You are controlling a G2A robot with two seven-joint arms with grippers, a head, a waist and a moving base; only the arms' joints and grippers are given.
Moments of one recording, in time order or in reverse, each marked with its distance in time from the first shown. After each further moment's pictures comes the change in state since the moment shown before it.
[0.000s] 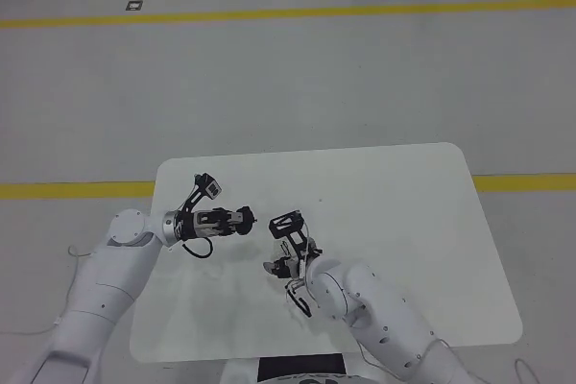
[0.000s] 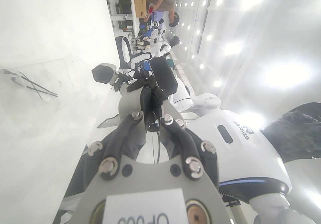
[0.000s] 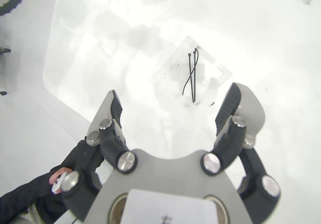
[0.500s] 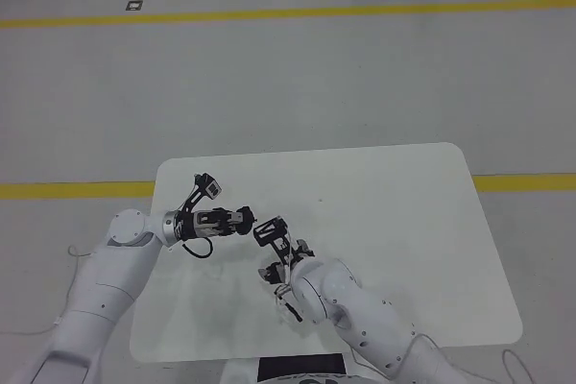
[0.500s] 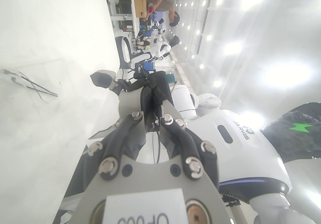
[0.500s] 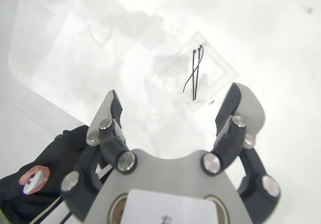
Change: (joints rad) left arm 0.000 0.000 0.000 0.000 0.000 0.000 0.000; right arm 0.050 -0.067 -0.073 0.056 -0.149 0.001 0.124
